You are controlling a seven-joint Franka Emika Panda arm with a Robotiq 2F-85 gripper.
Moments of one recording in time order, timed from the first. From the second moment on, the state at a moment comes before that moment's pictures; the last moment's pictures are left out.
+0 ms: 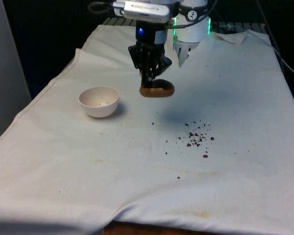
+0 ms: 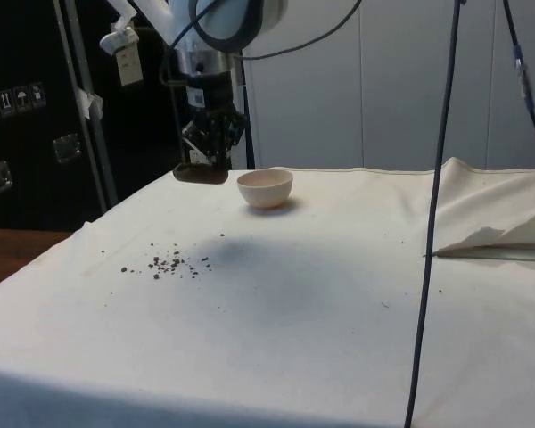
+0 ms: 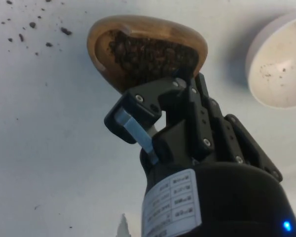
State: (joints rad) arm -0.01 0.39 -0.12 -1.97 -0.10 2.44 0.55
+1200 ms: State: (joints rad) arm -0.01 0.36 -0.26 -1.86 -0.12 2.24 0.44
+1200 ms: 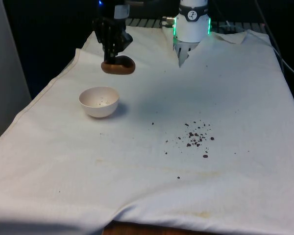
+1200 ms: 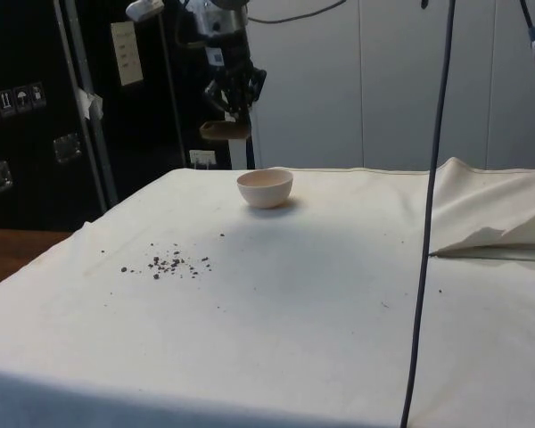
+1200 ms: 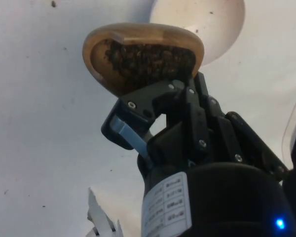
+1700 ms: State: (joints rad) arm -0.01 0.37 -0.31 -1.84 -0.19 2.21 0.42
